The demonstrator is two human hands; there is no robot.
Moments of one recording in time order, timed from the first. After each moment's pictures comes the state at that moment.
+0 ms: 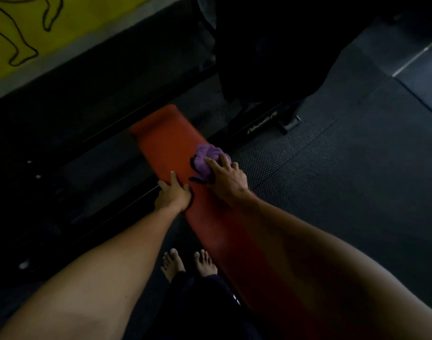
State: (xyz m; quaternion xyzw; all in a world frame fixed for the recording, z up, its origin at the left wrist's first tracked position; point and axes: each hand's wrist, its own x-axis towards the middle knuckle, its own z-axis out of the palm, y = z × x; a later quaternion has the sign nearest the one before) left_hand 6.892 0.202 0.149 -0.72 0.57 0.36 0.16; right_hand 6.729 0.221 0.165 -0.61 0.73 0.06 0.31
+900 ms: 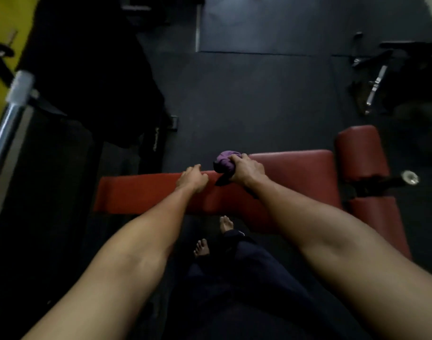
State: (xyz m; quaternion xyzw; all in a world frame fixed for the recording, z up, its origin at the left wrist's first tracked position) left_hand 6.799 0.349 0.466 -0.28 0.87 0.29 0.29; right_hand 6.722 0.520 0.514 -0.18 0.92 -0.06 0.34
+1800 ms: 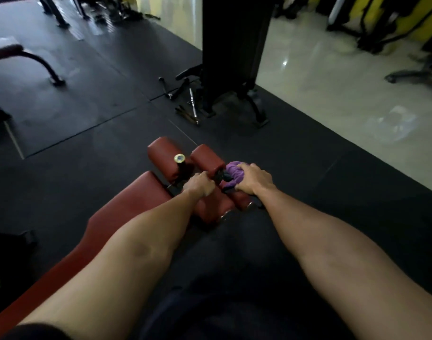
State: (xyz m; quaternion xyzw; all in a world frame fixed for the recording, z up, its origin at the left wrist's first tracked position) left_hand 6.750 0.925 0.556 0.15 0.93 0.20 0.29; right_hand 6.836 1.098 0.616 0.22 0.94 -0.16 0.18
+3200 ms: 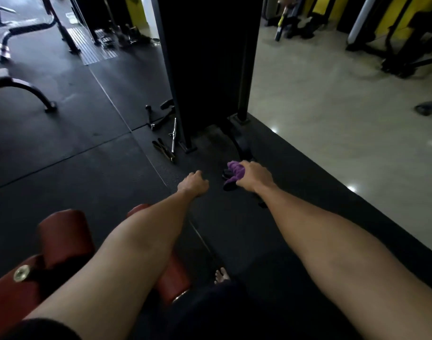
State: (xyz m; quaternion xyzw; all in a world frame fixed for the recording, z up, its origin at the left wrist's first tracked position) left_hand 6.507 1.433 0.571 0.08 0.96 0.16 0.24; right_hand 6.581 1.628 0.619 0.15 0.96 -0.20 0.10
